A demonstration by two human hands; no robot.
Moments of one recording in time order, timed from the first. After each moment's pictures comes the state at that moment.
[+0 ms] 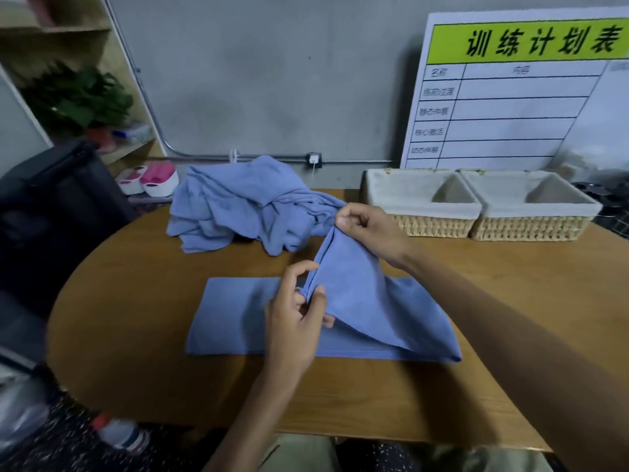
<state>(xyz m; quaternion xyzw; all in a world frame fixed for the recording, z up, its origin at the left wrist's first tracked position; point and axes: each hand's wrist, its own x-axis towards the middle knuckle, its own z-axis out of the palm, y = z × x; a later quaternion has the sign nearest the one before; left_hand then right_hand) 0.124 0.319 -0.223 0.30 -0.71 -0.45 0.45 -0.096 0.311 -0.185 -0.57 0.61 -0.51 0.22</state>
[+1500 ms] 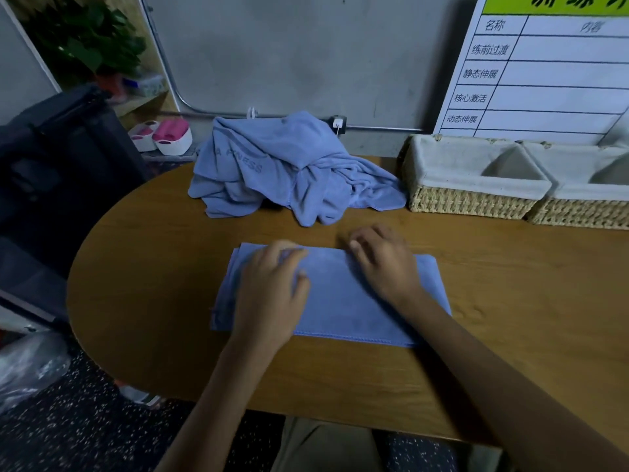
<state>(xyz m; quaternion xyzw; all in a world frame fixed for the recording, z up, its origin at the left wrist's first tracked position) 0.181 0.232 -0.255 0.35 -0.89 -0.10 0.28 -0.039 0.292 -0.288 -0.55 0.76 -0.32 -0.09</state>
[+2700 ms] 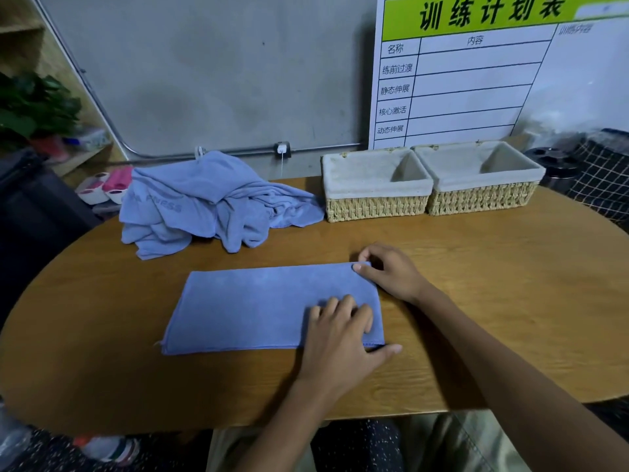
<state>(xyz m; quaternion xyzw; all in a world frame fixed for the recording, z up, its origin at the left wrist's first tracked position) 0.054 0.384 -0.285 0.19 -0.95 -0.05 0.24 -0.154 0.414 -0.283 -0.51 0.76 -0.39 0.10</state>
